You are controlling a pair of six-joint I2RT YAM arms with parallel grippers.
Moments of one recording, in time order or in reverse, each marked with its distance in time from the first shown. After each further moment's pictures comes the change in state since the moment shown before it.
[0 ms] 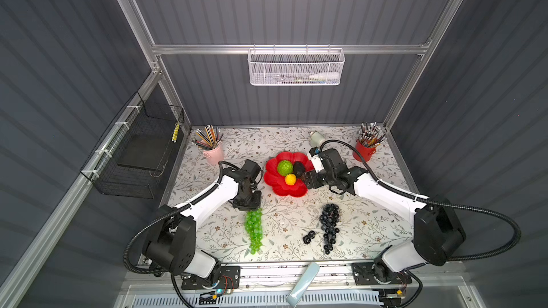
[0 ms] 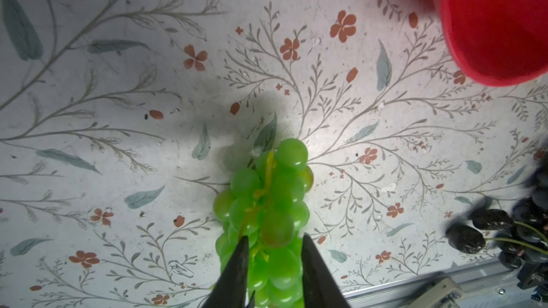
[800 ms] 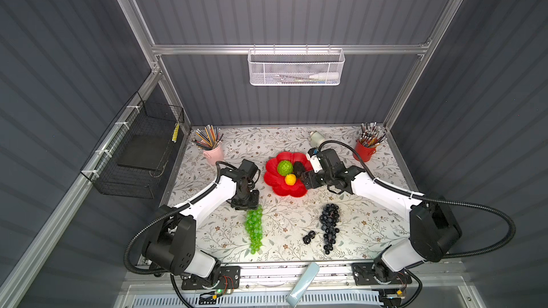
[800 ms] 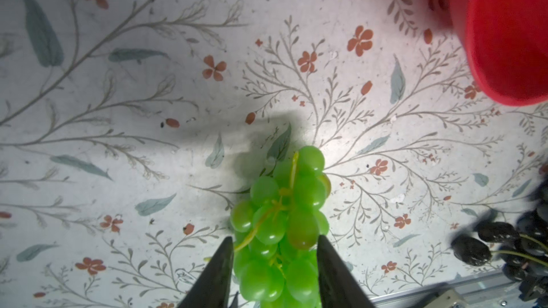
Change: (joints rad) left arm 0.037 -0.009 -0.011 0.004 -0.031 0.017; right arm 0.006 0.034 0.013 0.002 -0.001 0.014
